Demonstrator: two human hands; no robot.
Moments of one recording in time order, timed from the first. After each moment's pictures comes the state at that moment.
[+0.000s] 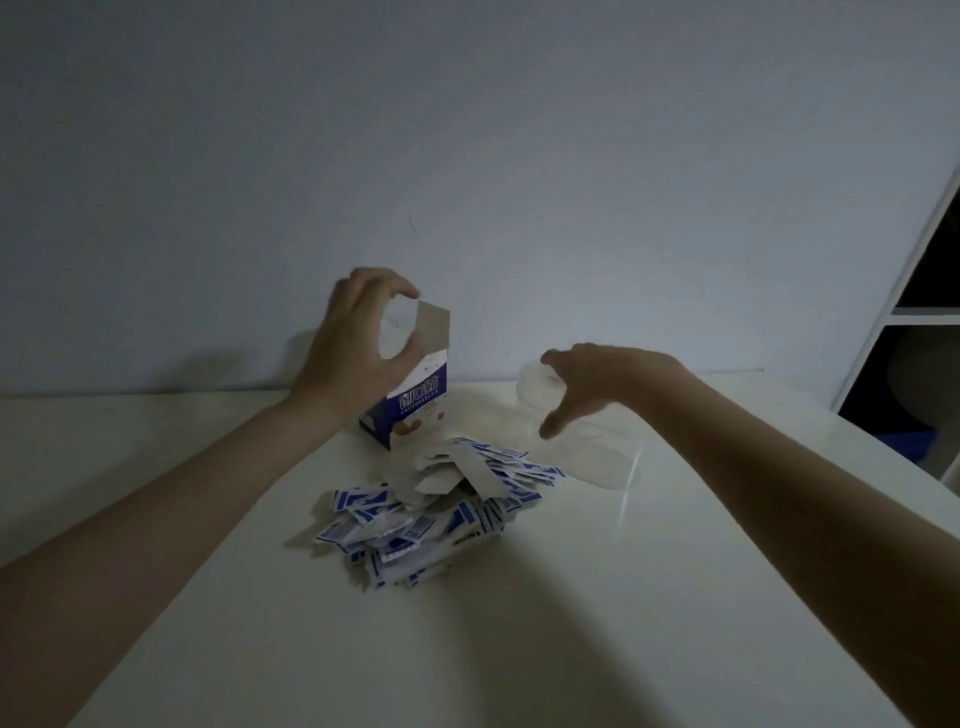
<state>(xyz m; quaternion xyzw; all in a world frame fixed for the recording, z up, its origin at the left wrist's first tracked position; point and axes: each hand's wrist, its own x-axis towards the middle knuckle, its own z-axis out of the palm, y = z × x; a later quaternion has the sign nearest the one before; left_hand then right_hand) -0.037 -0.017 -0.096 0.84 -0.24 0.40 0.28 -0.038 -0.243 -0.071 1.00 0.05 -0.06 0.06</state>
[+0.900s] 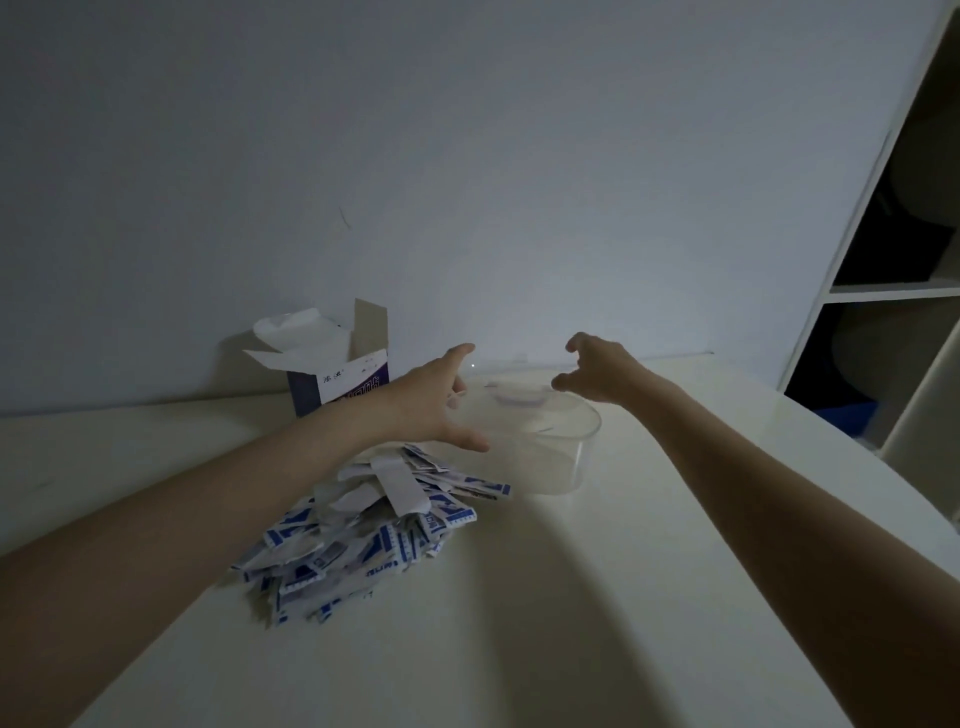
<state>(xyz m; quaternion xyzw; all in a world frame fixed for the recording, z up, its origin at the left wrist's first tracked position) -0.012 -0.107 -0.120 0.92 -0.27 -0.06 0.27 -0.011 -0.320 -0.107 0.97 -0.07 0.04 -0.21</state>
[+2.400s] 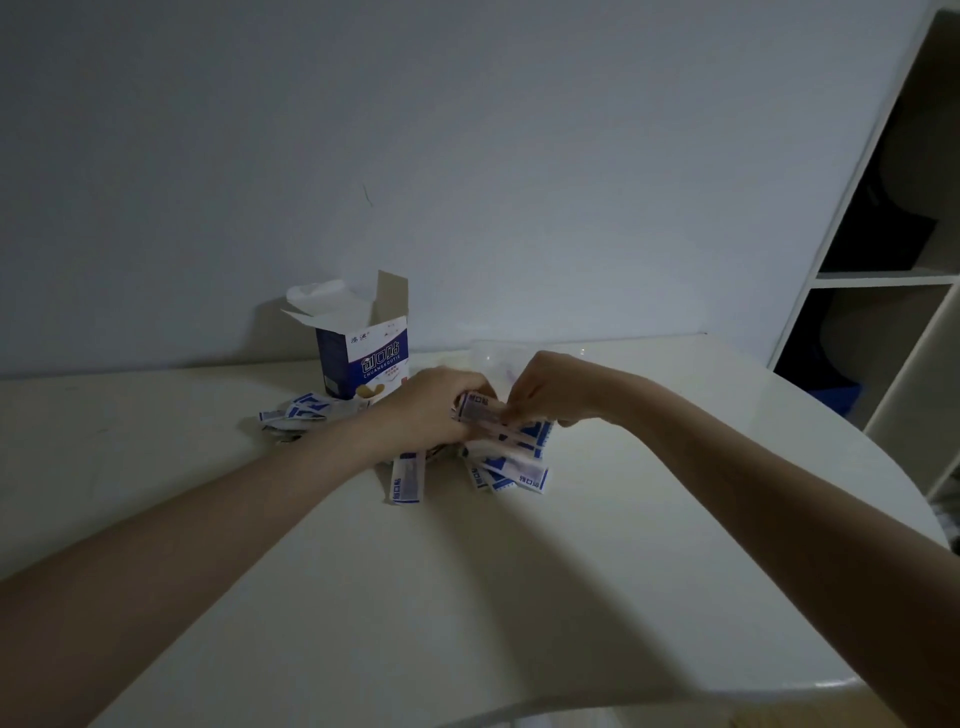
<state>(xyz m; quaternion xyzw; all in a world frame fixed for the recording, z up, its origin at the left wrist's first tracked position) -0.071 -0.091 -0.134 0.91 -0.33 0.02 0.24 -0.103 -0.249 -0.095 0.98 0.09 -0.09 -0.16</state>
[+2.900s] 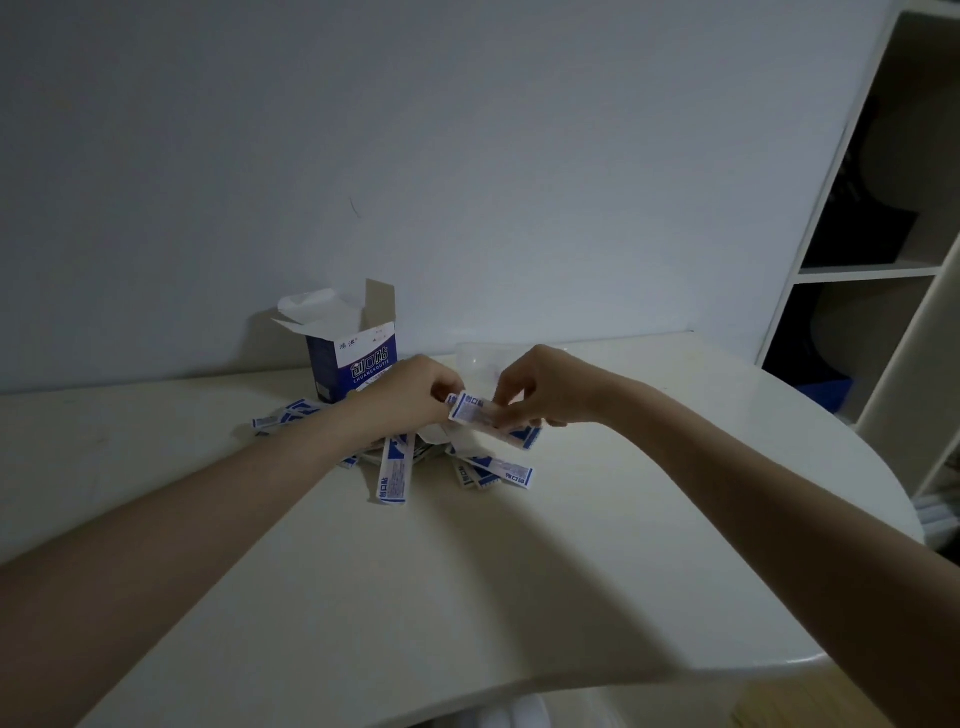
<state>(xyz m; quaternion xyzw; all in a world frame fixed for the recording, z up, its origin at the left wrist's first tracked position) -0.072 -0.091 -0.124 0.91 -0.29 -0.01 0.29 -0.108 -0.268 -0.103 0.96 0.15 -0.02 -0.25</state>
